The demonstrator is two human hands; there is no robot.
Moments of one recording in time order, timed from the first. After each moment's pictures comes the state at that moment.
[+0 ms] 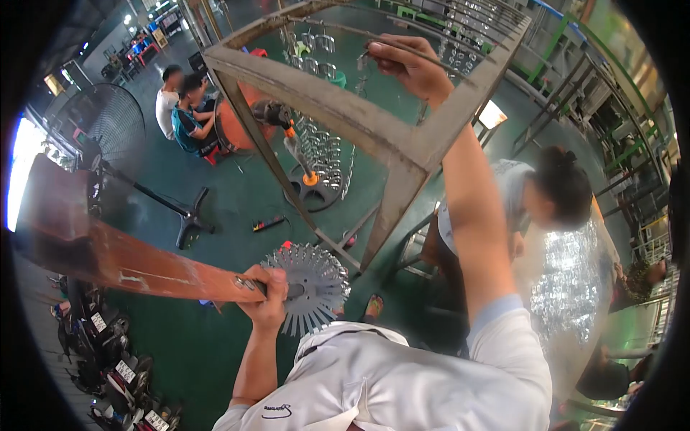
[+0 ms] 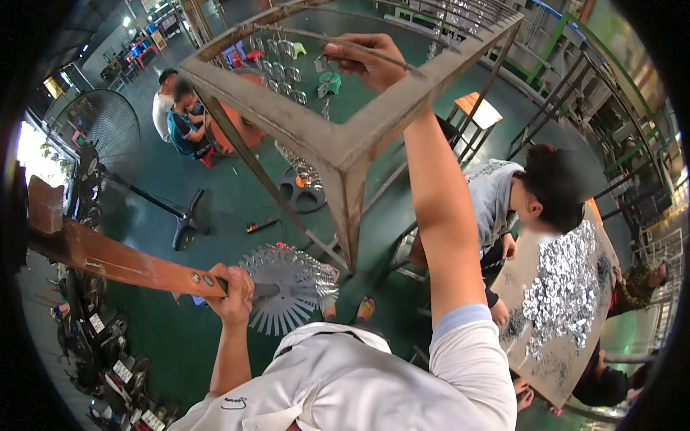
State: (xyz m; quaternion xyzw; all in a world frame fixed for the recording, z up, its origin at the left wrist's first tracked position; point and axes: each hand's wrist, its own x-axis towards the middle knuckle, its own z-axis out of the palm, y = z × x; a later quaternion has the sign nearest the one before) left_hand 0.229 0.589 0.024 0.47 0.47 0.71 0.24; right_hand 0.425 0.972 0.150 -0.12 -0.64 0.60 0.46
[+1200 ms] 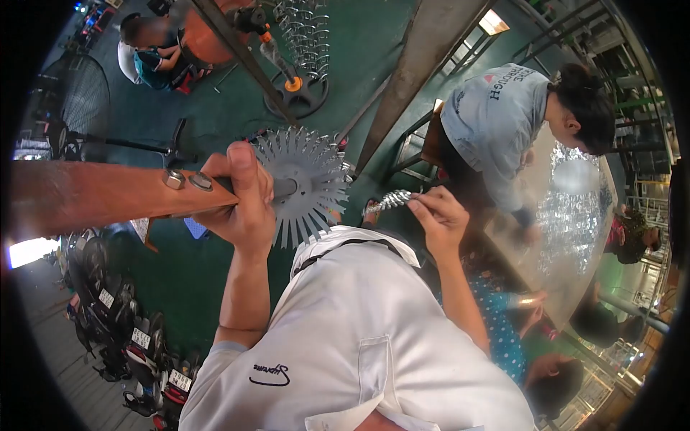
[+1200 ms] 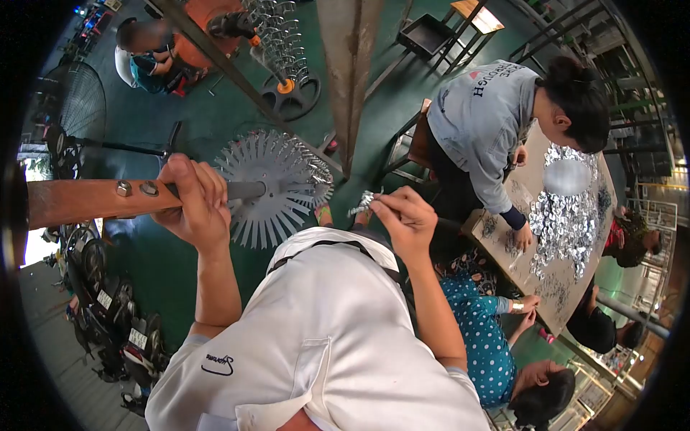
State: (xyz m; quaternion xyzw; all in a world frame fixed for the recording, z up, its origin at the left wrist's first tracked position) left_hand 0.241 0.608 0.055 0.45 0.45 0.75 0.21; right_hand 0.501 0.583 -0.060 -0.47 -0.56 0.43 0.53
